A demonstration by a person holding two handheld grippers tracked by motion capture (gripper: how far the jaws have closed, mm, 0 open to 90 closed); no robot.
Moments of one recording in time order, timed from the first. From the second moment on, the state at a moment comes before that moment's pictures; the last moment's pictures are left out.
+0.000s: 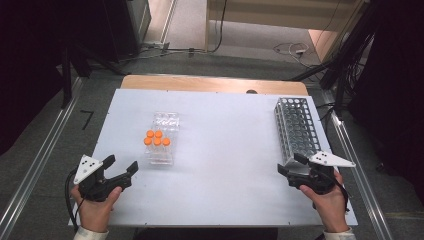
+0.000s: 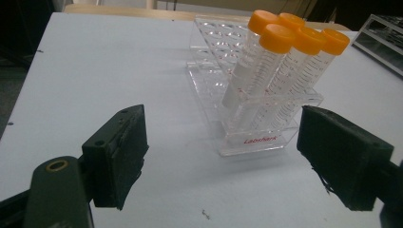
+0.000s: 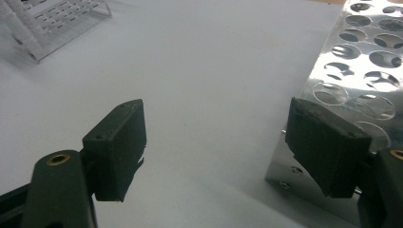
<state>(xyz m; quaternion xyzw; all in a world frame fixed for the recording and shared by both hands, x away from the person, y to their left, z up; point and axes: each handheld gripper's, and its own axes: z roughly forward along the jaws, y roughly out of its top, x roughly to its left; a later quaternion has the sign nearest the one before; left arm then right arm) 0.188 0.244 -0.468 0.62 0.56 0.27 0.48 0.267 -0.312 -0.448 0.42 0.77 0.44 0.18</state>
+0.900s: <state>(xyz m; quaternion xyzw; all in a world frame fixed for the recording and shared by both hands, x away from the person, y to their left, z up) 0.188 0.258 -0.477 0.61 0.59 0.28 0.45 0.261 -0.376 -0.459 0.49 0.74 0.41 0.21</state>
